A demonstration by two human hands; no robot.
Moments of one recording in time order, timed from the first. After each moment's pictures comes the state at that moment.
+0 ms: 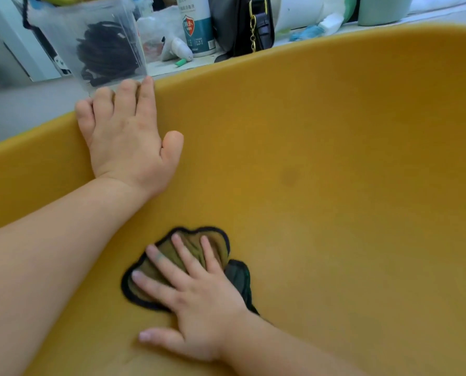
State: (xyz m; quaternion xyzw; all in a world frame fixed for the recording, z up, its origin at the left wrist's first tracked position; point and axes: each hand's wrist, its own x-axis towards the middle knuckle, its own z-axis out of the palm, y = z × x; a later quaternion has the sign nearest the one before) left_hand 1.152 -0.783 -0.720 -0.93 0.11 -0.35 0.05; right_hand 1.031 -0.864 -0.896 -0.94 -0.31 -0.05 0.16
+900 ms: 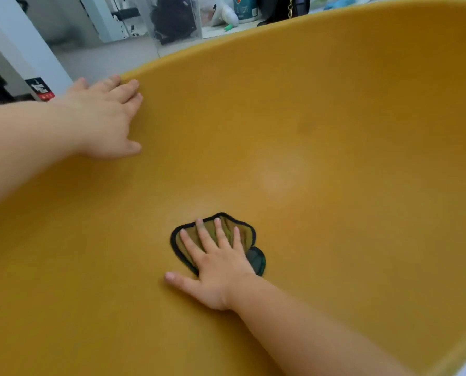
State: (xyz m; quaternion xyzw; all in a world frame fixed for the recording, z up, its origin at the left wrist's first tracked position) left_hand 1.023 -0.661 -0.656 -0.92 0.12 -0.02 0.37; right_hand 0.892 -0.823 -0.887 -0.94 -0.22 0.18 0.17
